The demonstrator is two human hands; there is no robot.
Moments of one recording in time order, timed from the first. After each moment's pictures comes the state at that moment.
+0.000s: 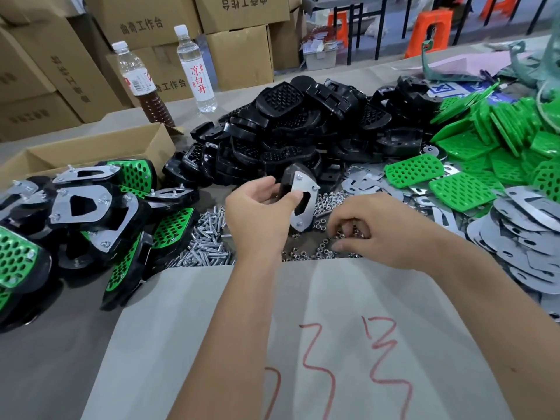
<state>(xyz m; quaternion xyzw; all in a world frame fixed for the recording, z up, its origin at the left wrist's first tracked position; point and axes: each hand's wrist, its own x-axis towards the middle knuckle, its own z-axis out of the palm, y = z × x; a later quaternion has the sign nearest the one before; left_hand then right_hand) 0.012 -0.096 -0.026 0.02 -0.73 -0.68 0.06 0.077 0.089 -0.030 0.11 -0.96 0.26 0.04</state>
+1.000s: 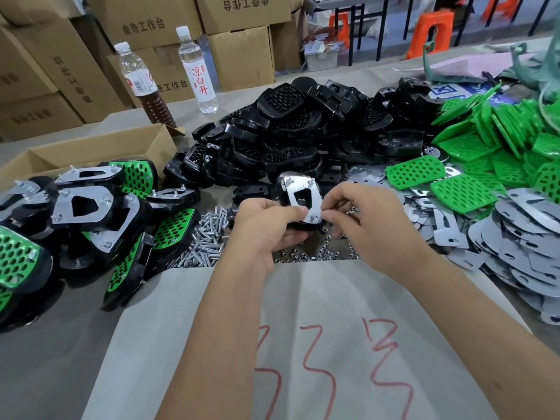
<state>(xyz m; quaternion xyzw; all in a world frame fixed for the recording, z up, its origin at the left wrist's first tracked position) 0.016 -0.105 -0.010 0.07 -0.70 -0.69 -0.17 0.079 0.055 -0.030 0.03 -0.88 0.43 0.20</state>
